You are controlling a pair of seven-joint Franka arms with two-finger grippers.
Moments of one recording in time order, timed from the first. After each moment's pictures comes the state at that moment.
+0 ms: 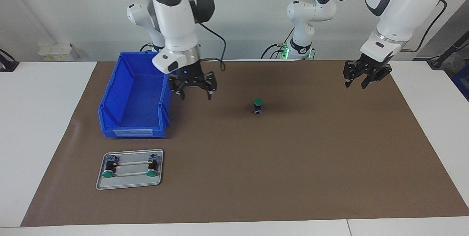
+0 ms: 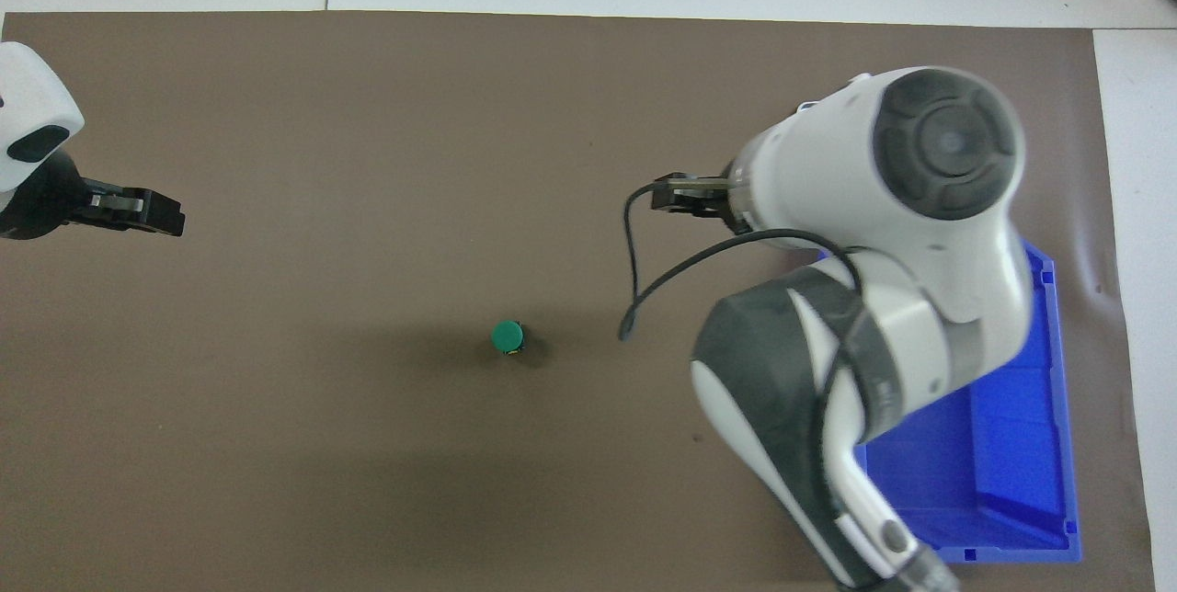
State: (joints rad) left arm -0.04 -0.02 -0.03 -1.69 -0.03 1.71 0.11; right arm 0.57 0.20 -0.09 -1.64 0.02 2.05 0.61
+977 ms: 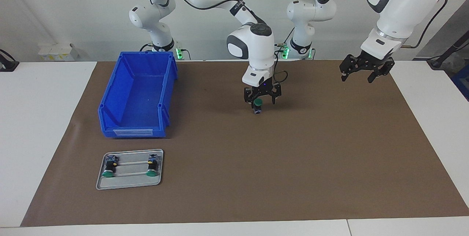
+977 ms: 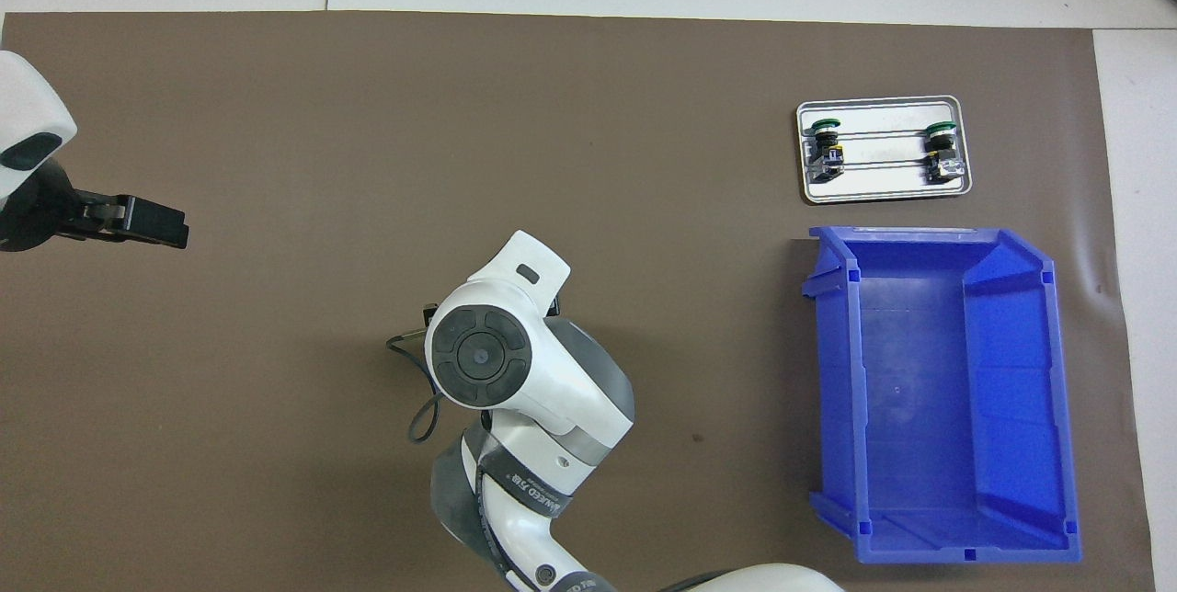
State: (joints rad) left arm -0.04 -0.03 -0.03 -1.70 -0.02 1.68 0.08; right arm 0.86 0.49 -0.09 -1.65 -0.06 2.33 0.68
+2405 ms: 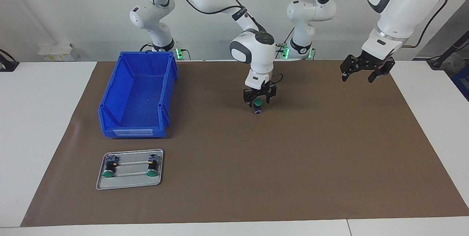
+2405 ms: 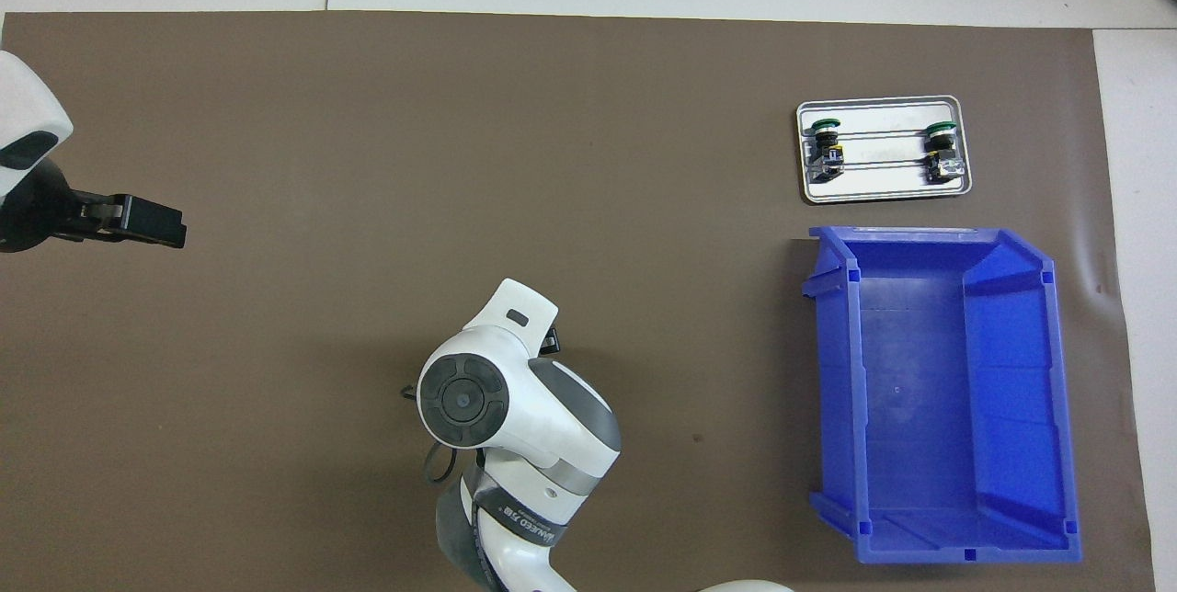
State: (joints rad) left arm -0.04 -0.03 -0.03 -1.70 -0.02 1.68 0.07; right arm 0.92 0.47 -0.09 -1.75 -0.08 2.34 0.66
